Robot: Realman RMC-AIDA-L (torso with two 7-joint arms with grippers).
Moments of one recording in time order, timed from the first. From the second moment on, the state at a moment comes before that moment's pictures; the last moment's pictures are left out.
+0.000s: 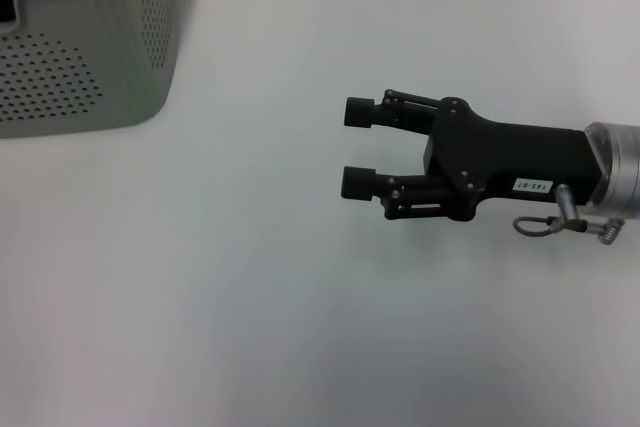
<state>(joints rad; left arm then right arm) -0.58 -2.00 0.49 1.12 2.18 1.13 -1.89 0.78 1.97 -2.16 -0.12 -0.33 -1.70 1.00</state>
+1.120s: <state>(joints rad) -0.36 -2.00 0.52 1.00 1.16 1.60 -1.56 0.67 1.95 -2.01 -0.16 -0.33 -1.92 0.95</state>
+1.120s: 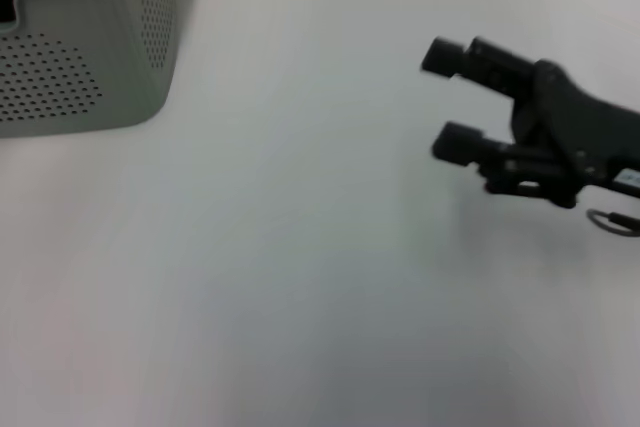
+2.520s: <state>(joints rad) -0.47 -2.06 0.69 0.78 0.91 2.03 -1.38 0.77 2.03 -1.98 -0.33 -0.34 -1.63 1.42</state>
